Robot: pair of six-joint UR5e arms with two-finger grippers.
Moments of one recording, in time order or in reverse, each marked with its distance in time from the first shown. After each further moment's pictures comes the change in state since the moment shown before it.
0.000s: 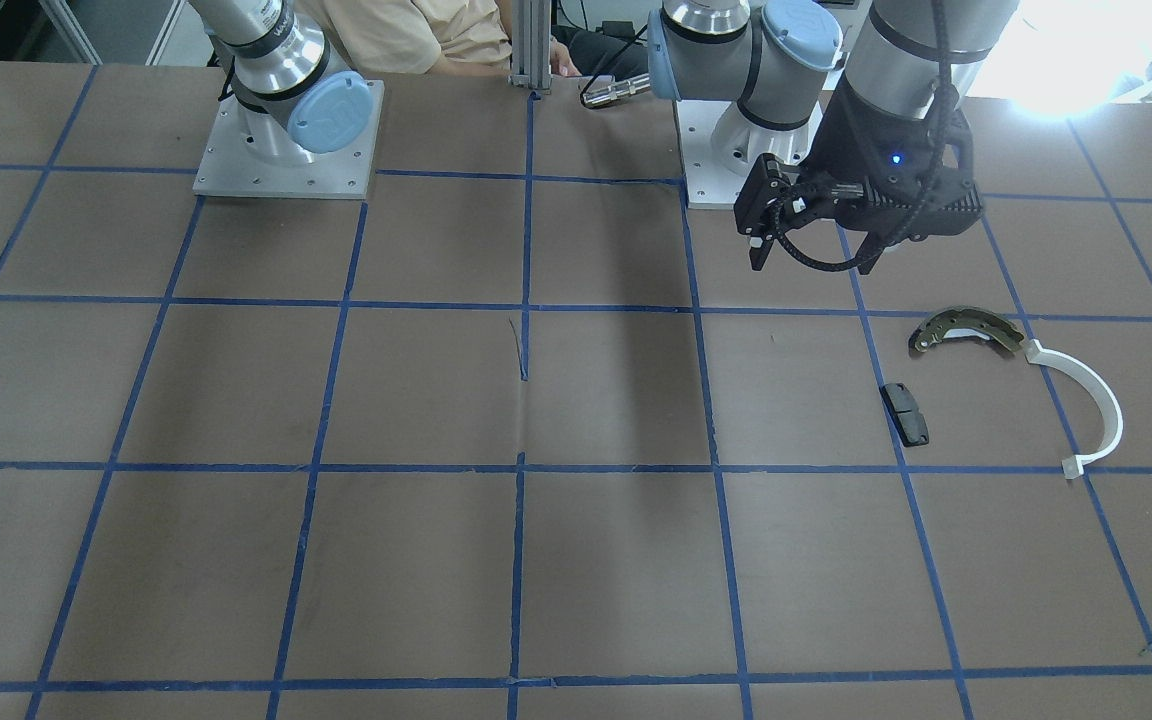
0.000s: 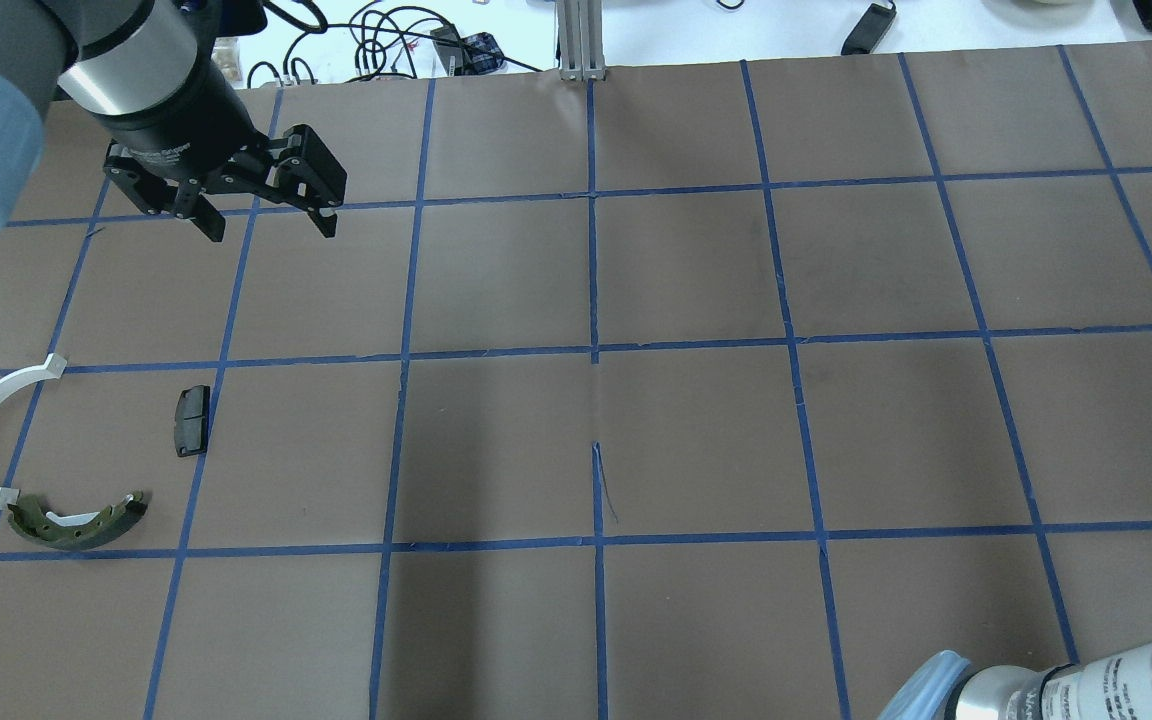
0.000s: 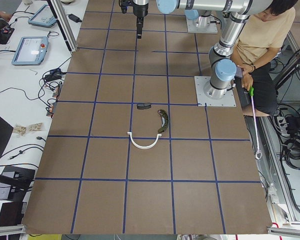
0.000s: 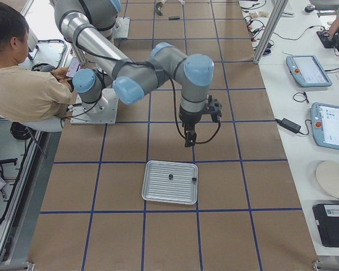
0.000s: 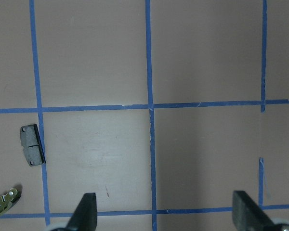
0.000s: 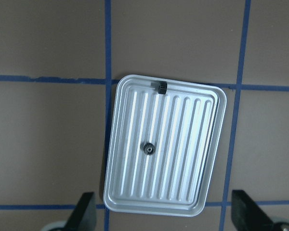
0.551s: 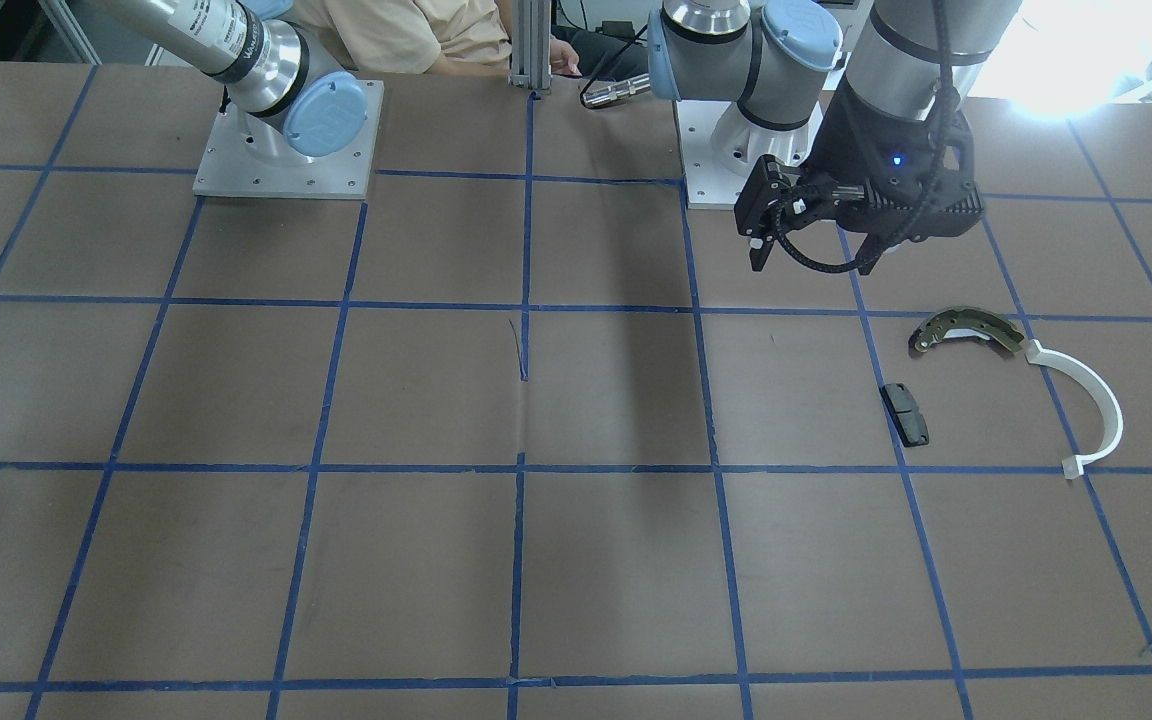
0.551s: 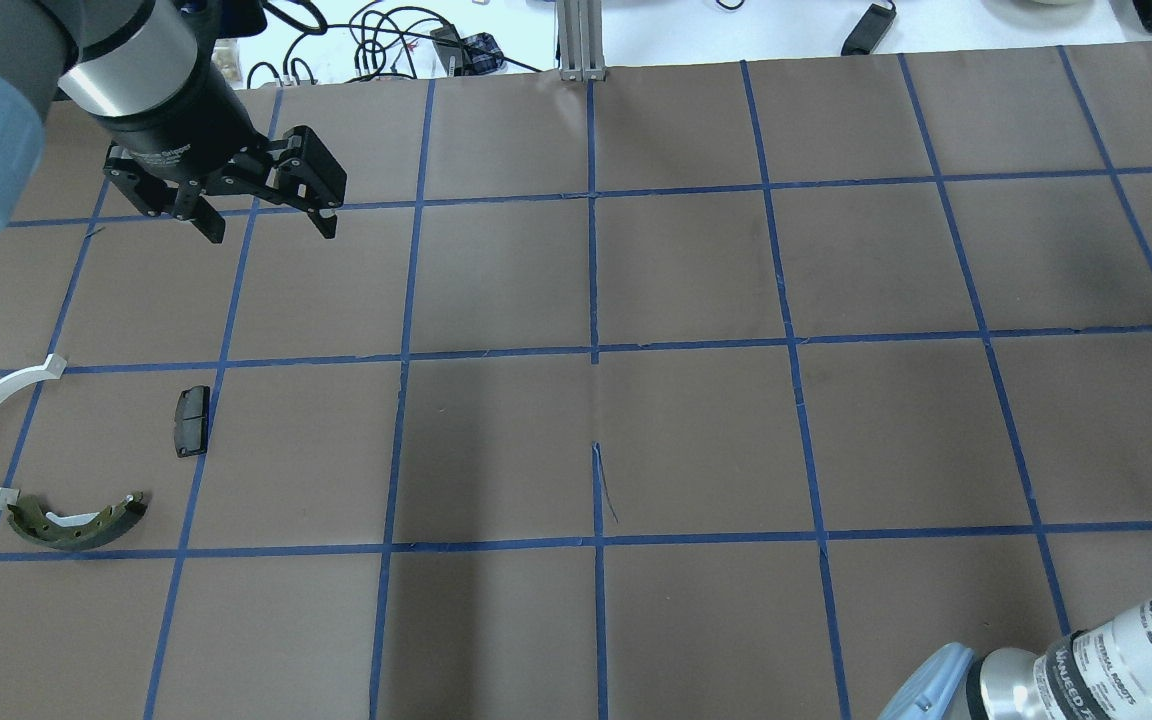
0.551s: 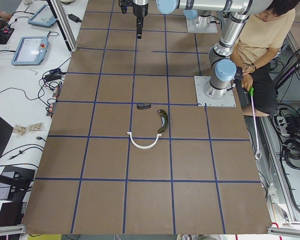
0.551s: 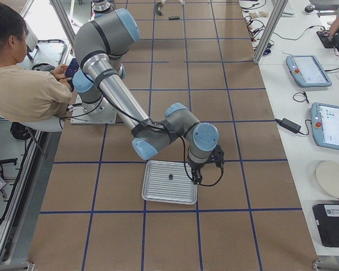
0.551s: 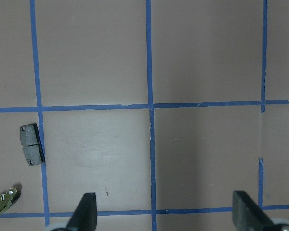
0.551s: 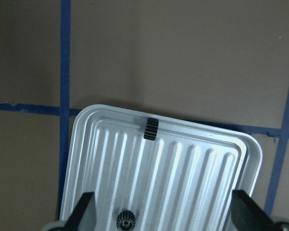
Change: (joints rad) left arm 0.000 -0.001 -0.001 0.000 0.000 -0.003; right arm -0.034 0.253 0.023 -0.196 0.058 -0.092
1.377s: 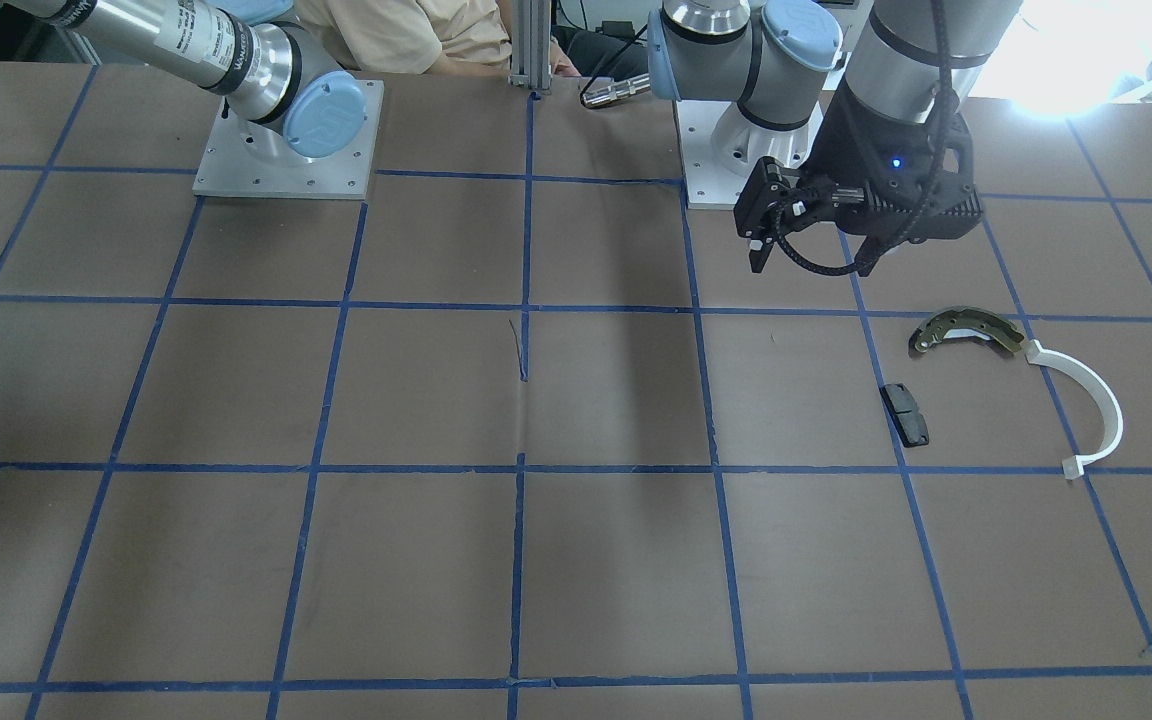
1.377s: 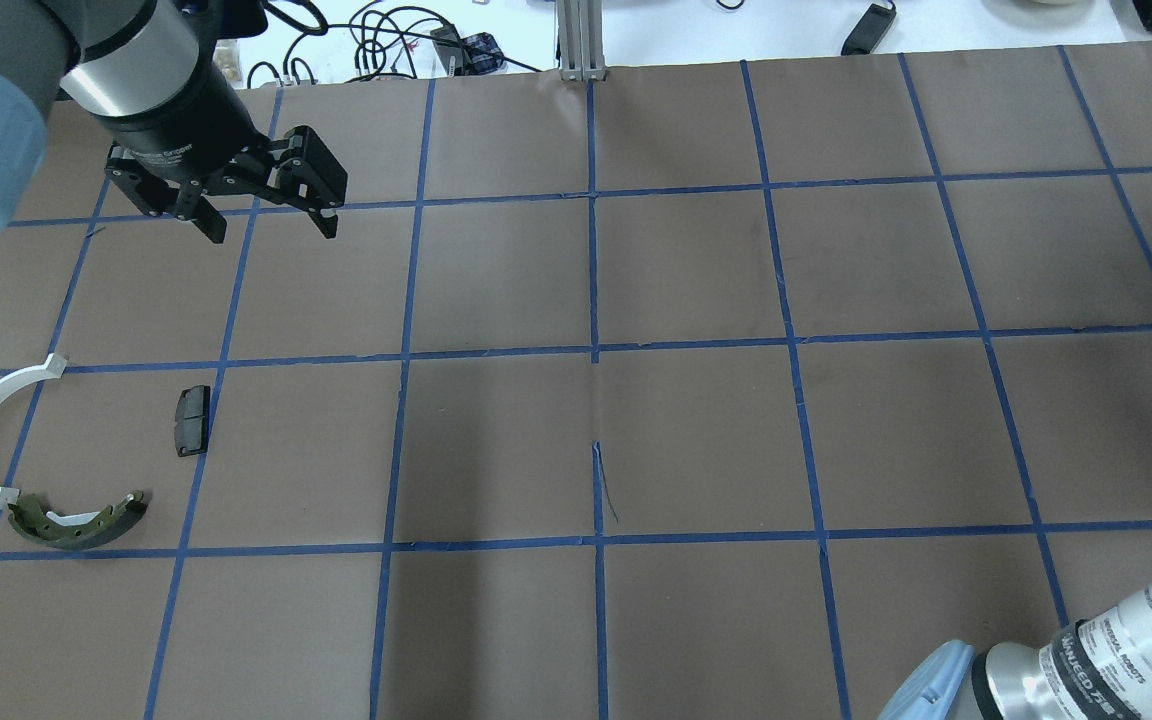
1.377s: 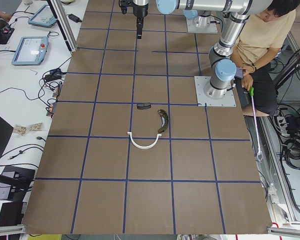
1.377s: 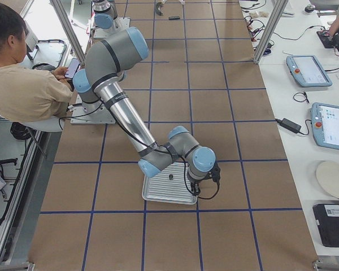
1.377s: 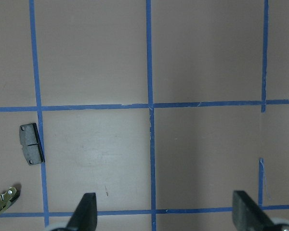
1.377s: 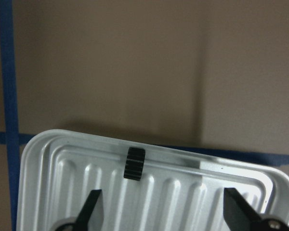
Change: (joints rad) left arm 0.000 -0.001 0.000 0.000 -0.001 -0.002; right arm 0.000 0.091 0.022 -0.119 0.004 0.029
